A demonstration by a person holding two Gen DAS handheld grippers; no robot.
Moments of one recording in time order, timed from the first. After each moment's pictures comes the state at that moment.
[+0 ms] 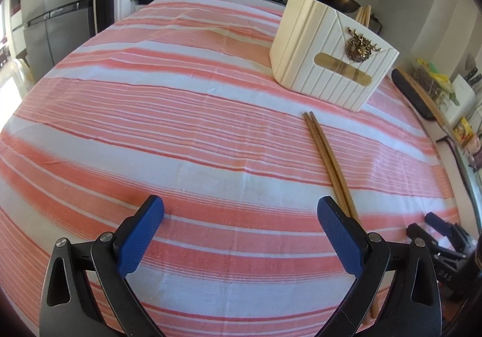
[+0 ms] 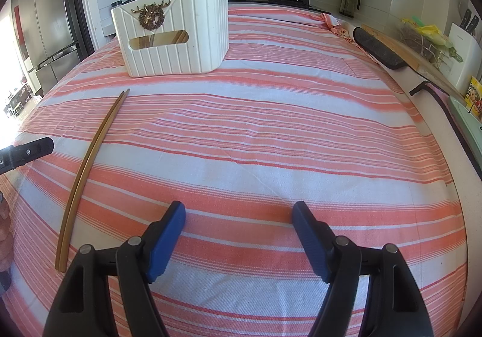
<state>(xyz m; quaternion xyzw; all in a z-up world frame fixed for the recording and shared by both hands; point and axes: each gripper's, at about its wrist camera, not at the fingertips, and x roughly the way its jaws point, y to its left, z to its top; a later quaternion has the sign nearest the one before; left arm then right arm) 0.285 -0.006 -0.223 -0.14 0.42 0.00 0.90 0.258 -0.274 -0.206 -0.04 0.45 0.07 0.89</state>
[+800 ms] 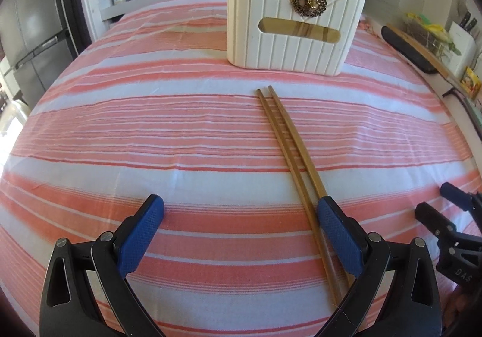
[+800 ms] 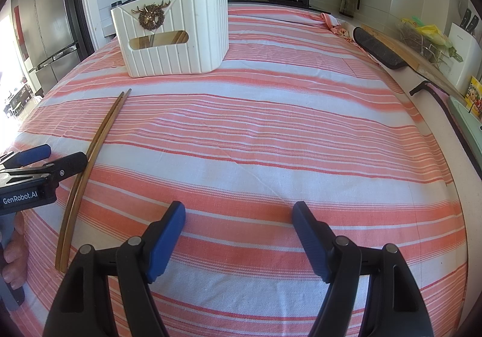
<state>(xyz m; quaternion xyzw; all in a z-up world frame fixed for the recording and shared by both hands) 0.295 -0.070 -0.226 -0.03 0.45 0.00 0.89 0.258 -0.274 -0.206 -0.04 0.45 0.07 0.89</state>
